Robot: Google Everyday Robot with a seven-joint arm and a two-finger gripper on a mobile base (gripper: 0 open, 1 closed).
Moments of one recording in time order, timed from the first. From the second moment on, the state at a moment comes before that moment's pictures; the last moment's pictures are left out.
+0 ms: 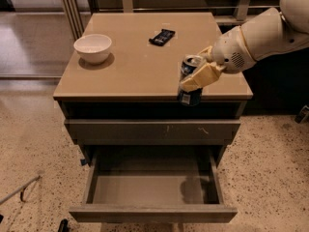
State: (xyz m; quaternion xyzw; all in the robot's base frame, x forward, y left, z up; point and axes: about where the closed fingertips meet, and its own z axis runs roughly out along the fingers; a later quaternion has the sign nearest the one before) arm 0.559 -0.099 0.906 -0.54 0.73 0.25 0.33
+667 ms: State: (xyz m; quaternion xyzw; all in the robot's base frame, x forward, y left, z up) arm 0.530 -0.095 0.877 -0.54 0.73 0.24 0.34
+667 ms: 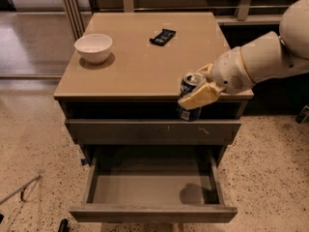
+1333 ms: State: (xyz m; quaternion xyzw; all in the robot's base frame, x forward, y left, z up) arm 0.472 -0.084 0.739 -0.55 0.73 0.23 0.34
